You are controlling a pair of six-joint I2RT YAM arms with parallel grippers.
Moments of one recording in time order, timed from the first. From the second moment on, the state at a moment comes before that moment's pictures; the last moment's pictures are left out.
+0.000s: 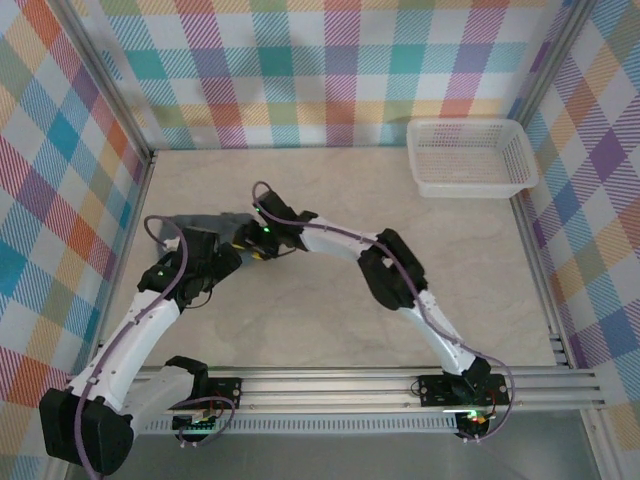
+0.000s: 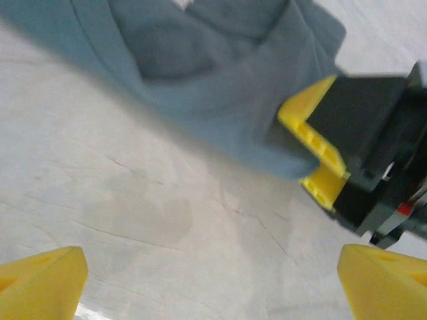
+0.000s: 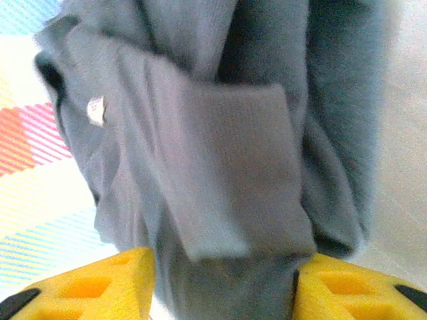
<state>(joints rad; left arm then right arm) -0.24 0.96 0.78 -0.79 -0.22 -0.86 0.88 2.51 2.12 -0.36 -0.43 1.13</state>
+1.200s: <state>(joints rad) 0.20 2.11 1.56 -0.59 -0.16 -0.78 0.62 1.57 1.25 -0.49 -0.29 0.94</state>
